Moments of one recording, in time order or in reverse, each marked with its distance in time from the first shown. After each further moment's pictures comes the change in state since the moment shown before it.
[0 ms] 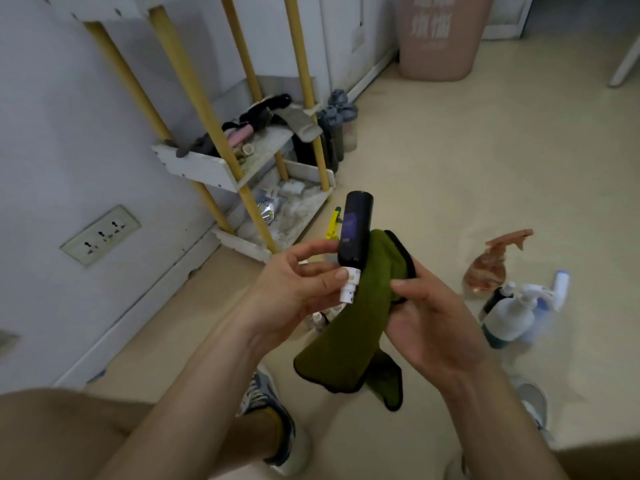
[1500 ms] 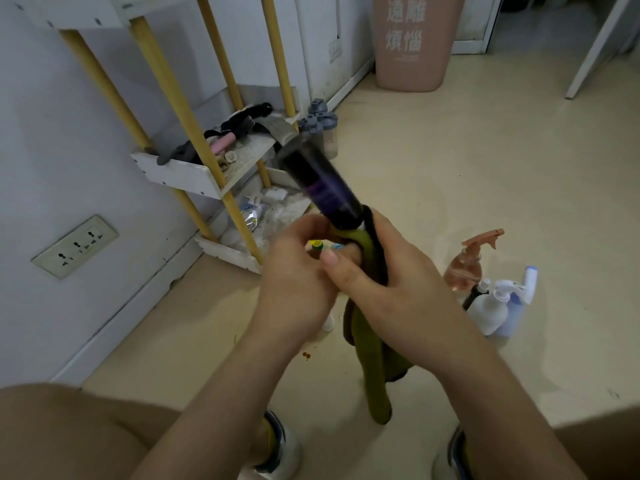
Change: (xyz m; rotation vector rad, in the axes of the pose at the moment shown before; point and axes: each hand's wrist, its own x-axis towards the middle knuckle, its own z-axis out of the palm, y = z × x) left_hand -0.021 0.020 0.050 0.359 0.237 0.364; right_hand -0.013 -0.026 0.070 -1.261 0.187 -0.350
